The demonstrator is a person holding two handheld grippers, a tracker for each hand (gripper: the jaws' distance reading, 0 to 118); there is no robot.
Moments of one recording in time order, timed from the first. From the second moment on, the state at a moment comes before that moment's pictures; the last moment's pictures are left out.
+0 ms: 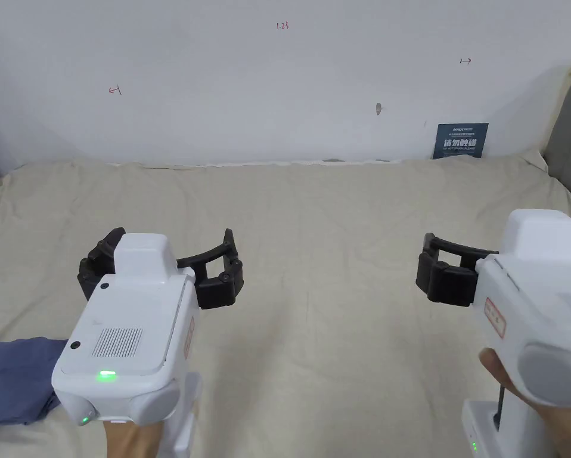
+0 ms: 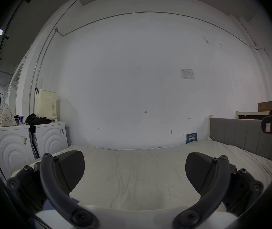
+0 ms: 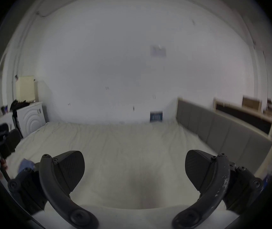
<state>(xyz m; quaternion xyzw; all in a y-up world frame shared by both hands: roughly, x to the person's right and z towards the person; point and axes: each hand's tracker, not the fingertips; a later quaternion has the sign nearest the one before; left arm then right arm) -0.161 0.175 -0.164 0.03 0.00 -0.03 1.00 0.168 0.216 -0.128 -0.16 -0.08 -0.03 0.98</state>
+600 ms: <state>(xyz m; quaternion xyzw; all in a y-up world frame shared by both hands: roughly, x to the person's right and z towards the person) -0.165 0.176 -0.164 0.03 0.00 -0.02 1.00 0.154 0.233 -0.139 -0.25 -0.12 -0.04 0.96</state>
